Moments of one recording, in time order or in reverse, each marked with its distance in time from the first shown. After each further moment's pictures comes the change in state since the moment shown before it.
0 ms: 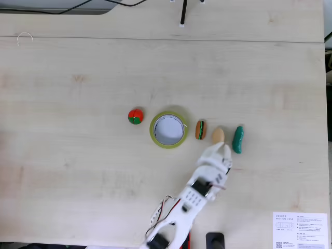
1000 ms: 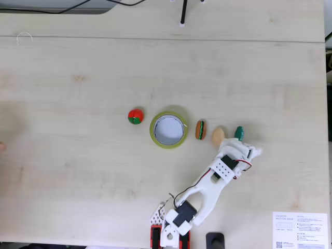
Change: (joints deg) arm 4.7 -40.4 -26.5 1.8 -15.9
